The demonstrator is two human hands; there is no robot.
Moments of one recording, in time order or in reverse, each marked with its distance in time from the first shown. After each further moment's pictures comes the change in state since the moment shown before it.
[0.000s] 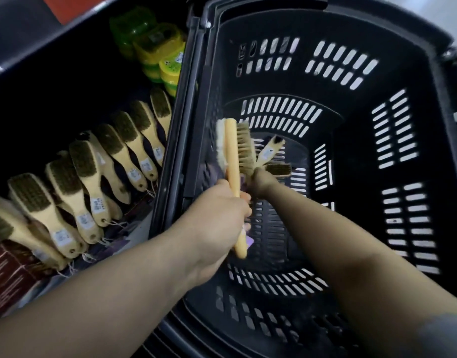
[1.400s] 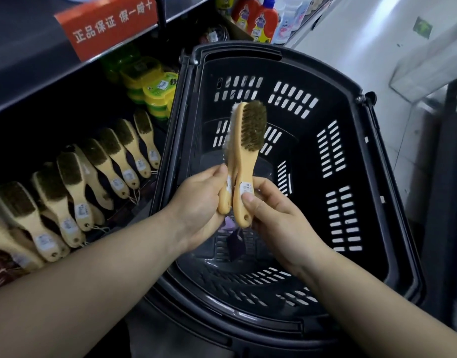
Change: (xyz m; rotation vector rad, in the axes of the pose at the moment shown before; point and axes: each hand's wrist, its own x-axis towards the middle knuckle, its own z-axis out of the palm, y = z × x) left_hand -0.011 0.005 0.004 -0.252 -0.272 0.123; right_hand -0.234 0.002 -0.071 0.755 -0.317 -0.529
